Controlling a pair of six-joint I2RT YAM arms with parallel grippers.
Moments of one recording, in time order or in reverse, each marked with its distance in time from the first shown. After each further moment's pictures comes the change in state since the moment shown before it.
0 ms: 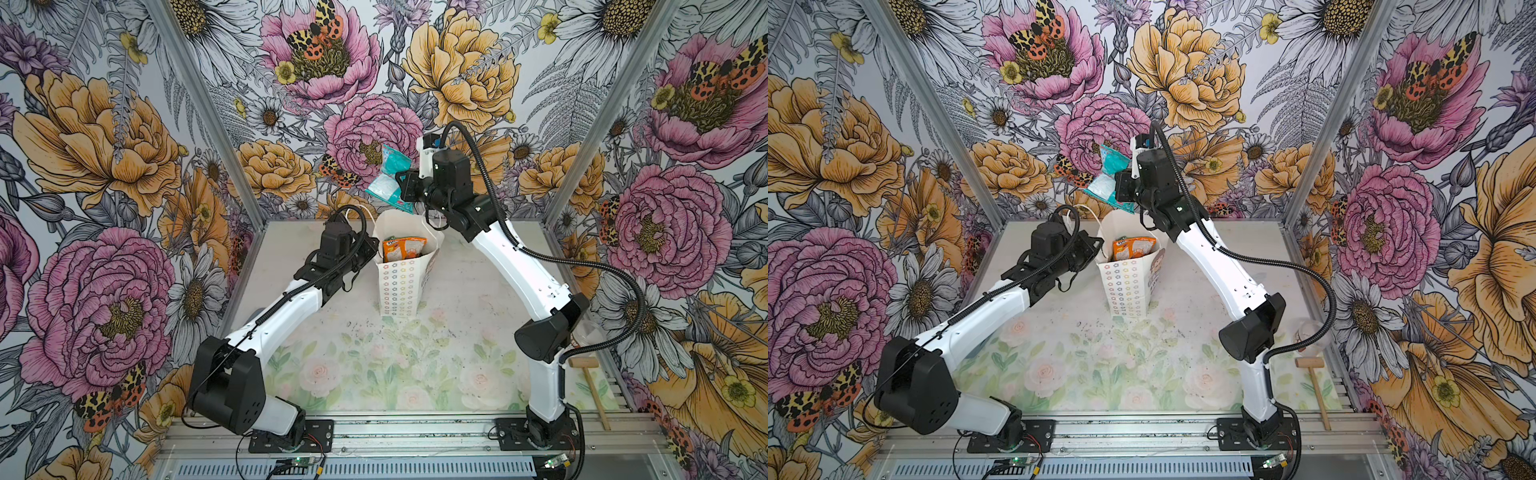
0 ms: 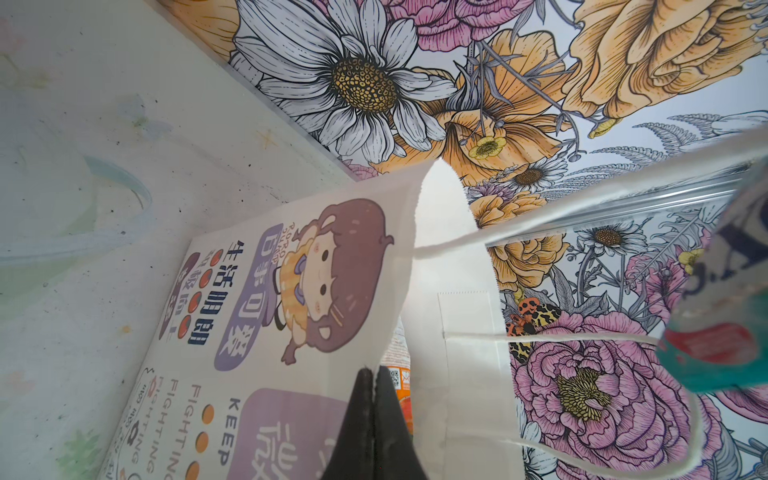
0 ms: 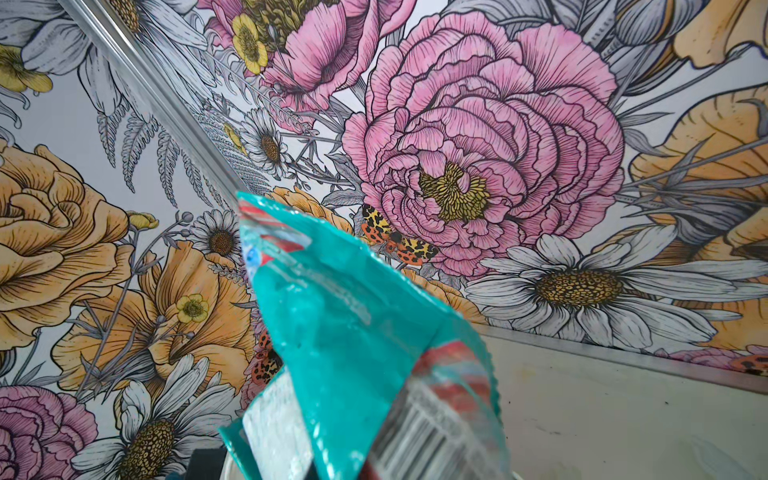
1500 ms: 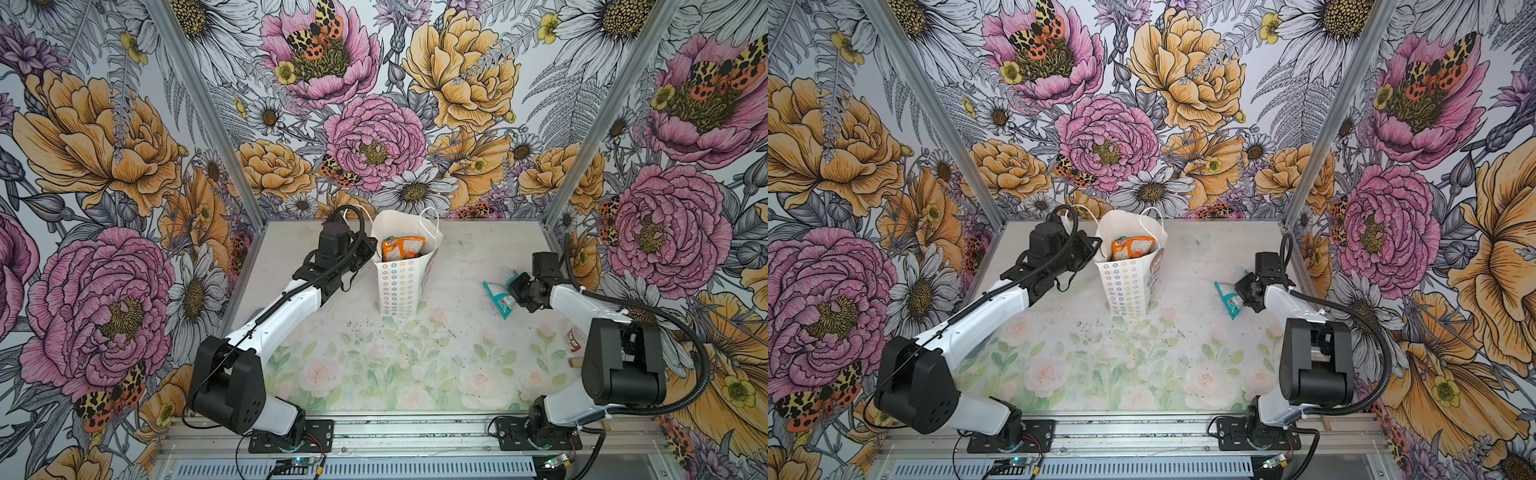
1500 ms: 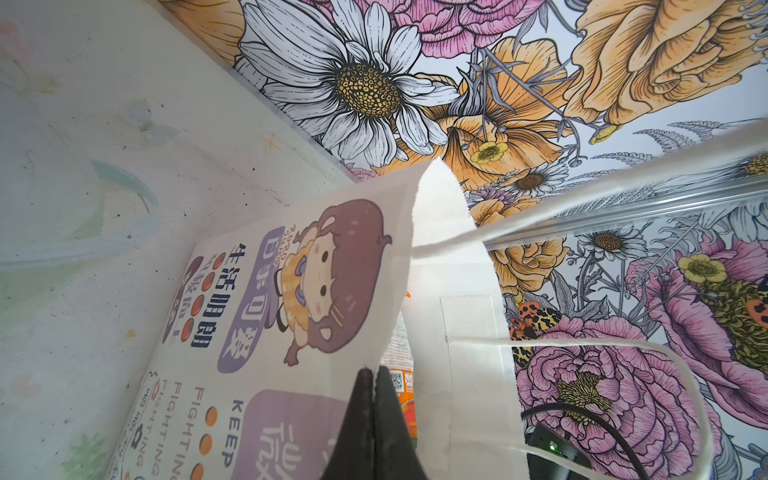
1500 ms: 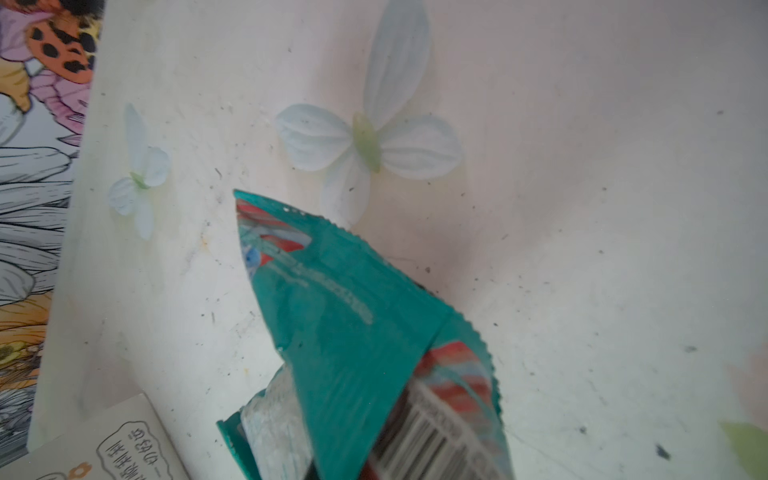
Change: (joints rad) left arm 0.021 0.002 -0.008 0.013 0.009 0.000; right arm -0.719 -0.516 -1.435 0.158 -0.161 0.442
